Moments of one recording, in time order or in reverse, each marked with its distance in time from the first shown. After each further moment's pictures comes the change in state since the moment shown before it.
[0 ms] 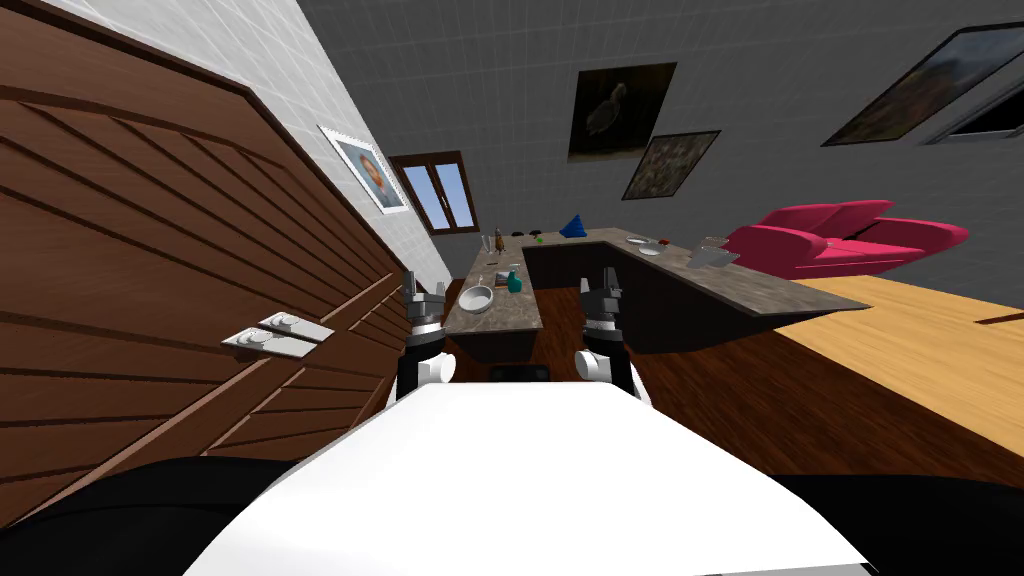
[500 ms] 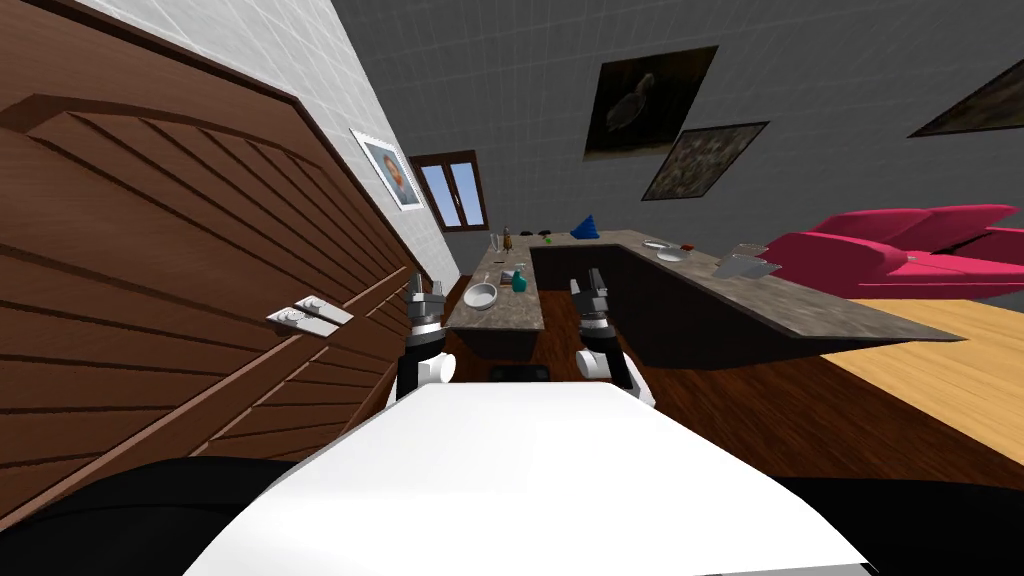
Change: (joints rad) left arm 0.000 0.000 0.000 0.000 0.000 0.000 0.000; right arm -0.053 -0.138 0.033 0.064 0.016 -0.018 -0.028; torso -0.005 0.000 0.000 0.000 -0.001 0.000
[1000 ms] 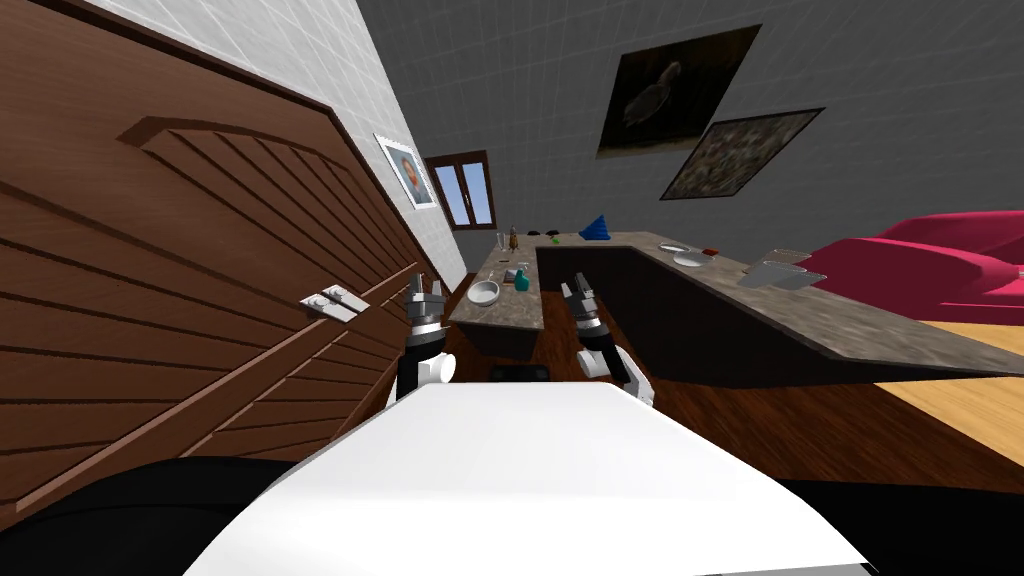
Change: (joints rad) left arm 0.000 0.000 0.000 0.000 0.000 0.000 0.000; right arm -0.048 -0.133 0.044 0.075 0.016 -0.011 -0.015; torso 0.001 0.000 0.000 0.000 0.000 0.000
